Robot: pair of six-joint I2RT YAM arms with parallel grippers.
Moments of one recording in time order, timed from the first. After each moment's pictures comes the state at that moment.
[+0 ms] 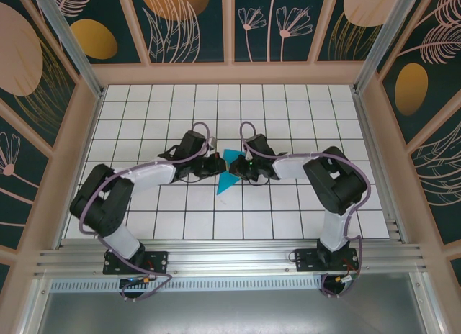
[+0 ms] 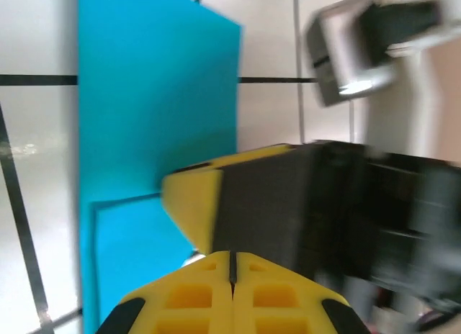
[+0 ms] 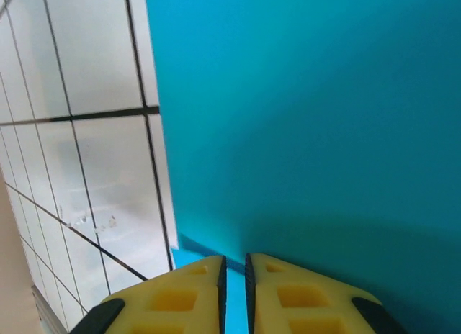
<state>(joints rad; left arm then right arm) -0.57 1.69 0.88 -0.03 0.48 -0.79 0.64 1.84 0.93 0.04 -0.40 0.92</state>
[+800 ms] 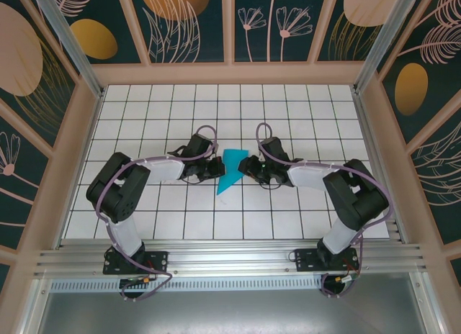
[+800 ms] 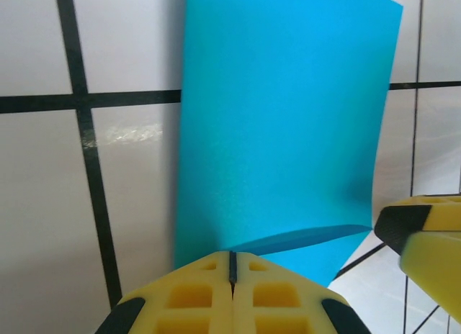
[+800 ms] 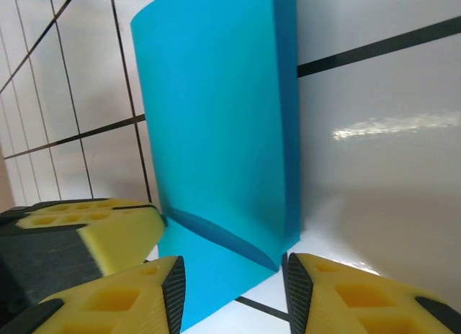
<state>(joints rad) -0.57 1.82 0.93 -0.06 0.38 -0.71 0.59 1.66 0.76 0.06 -0.34 0.96</state>
